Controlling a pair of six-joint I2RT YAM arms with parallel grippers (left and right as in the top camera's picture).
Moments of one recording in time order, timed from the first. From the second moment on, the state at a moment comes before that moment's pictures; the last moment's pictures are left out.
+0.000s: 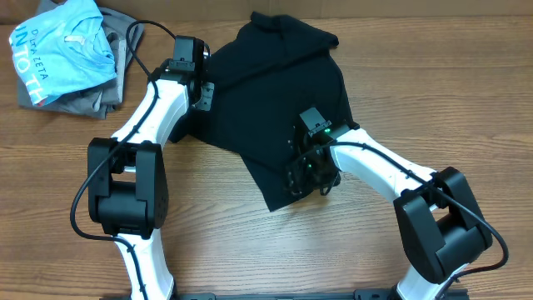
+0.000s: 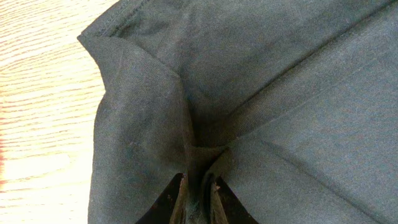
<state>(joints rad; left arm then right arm) -0.14 2.10 1.58 -0.60 -0.18 0.07 0.53 1.86 1.19 -0.87 -0.23 0.28</state>
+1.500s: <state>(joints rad) -0.14 2.07 1.97 -1.01 0.05 0.09 0.32 1.44 1.31 -1.04 -0.08 0.49</state>
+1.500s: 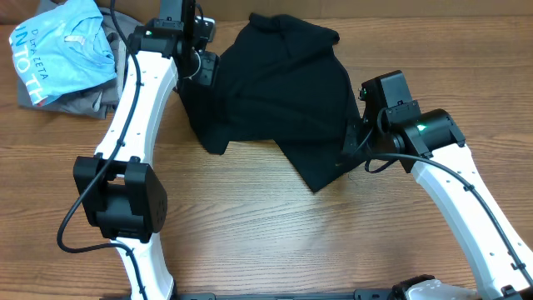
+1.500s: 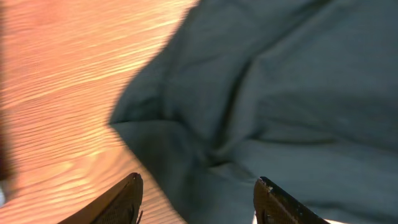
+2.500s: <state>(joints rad) -0.18 2.31 1.96 -1.08 0.08 -0.31 0.32 1.44 1.31 -1.02 -0.08 0.49</state>
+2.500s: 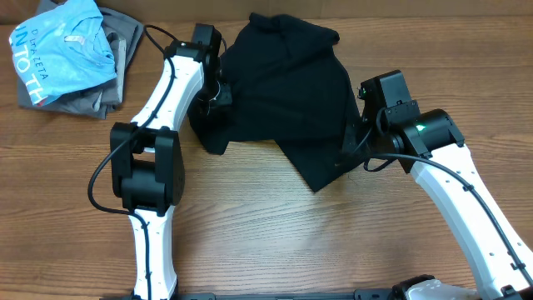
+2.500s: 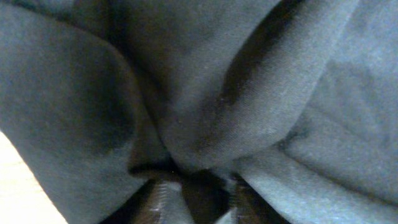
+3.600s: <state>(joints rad) -0.15 1.51 2.39 -1.27 -0.11 -0.26 0.26 1.41 2.16 -1.27 0.12 0.48</state>
